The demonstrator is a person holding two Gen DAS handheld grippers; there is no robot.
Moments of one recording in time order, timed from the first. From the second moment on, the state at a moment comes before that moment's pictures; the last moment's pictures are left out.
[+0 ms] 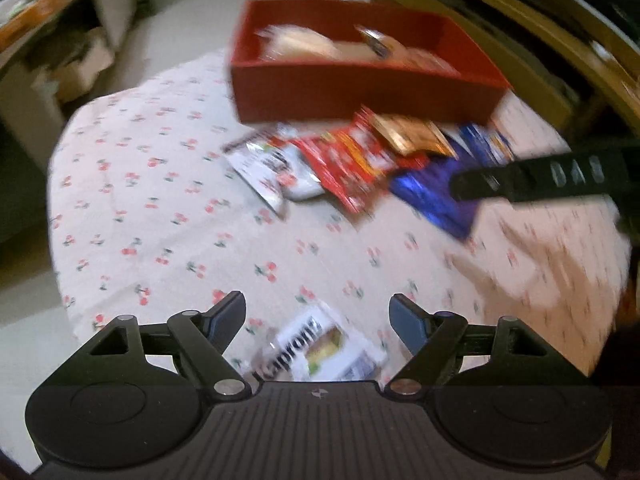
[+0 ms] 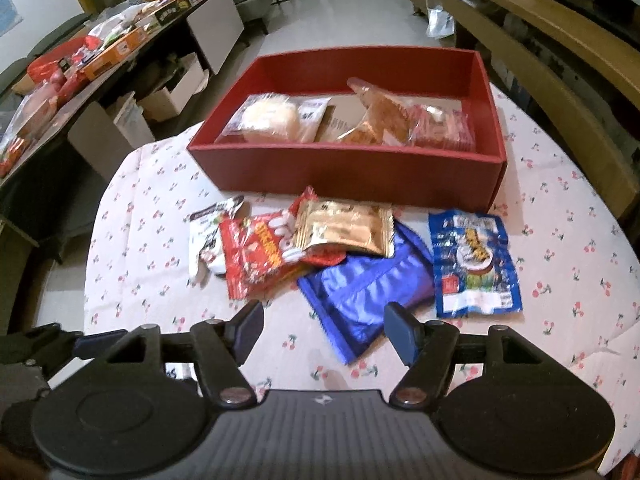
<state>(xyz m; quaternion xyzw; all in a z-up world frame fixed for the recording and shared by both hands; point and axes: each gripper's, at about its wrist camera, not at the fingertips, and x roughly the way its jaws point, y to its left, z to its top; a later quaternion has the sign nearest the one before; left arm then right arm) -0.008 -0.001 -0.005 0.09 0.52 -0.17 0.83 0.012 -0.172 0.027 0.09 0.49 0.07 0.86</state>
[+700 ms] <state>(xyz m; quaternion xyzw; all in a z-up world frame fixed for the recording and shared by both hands) -0.015 -0.011 -0.029 0.16 0.55 -0.23 0.79 0.026 -0.213 0.027 0.14 0.49 0.01 0.86</state>
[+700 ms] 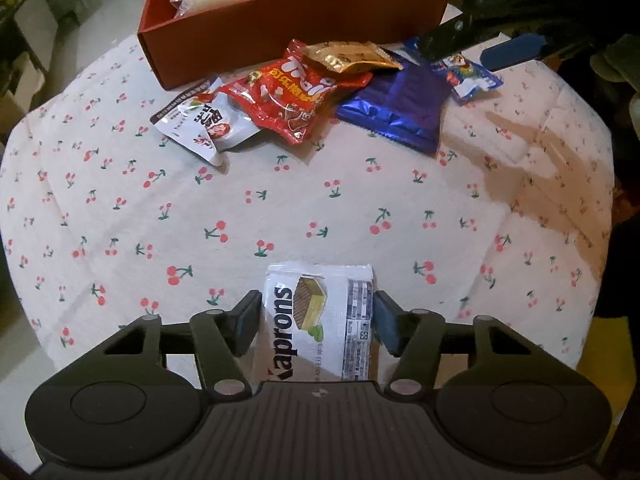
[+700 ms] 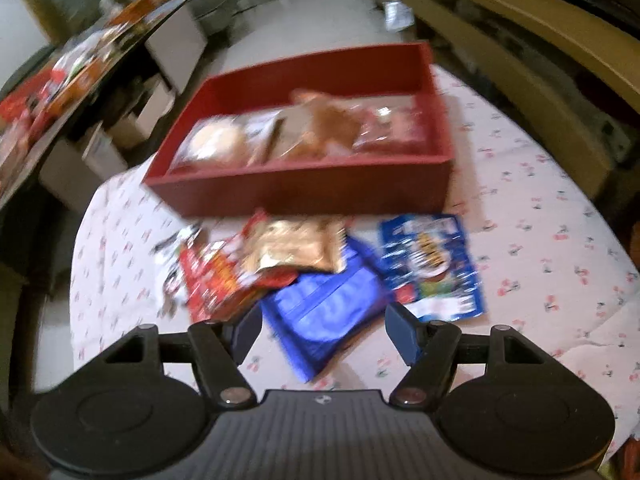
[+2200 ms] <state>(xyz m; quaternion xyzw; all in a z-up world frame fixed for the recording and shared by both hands) -0.003 -0.041 -0.039 0.12 0.55 -0.25 0.79 0.098 -0.273 -0.015 0.11 0.55 -0.01 0.83</state>
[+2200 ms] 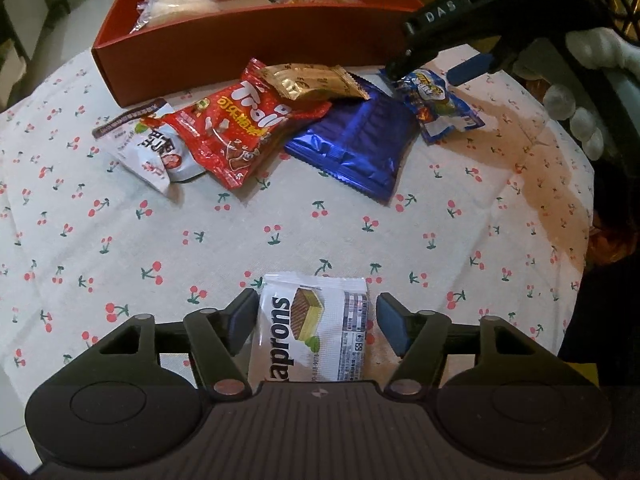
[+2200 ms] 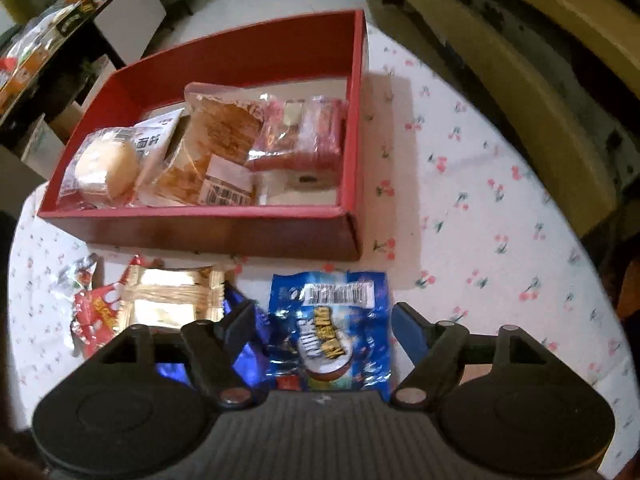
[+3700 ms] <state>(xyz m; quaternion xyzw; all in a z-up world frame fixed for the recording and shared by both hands) -0.024 -0.039 -0.023 0.12 0.49 -0.22 0.83 0.012 -0.227 0.033 0.11 0.47 0.04 0.87</state>
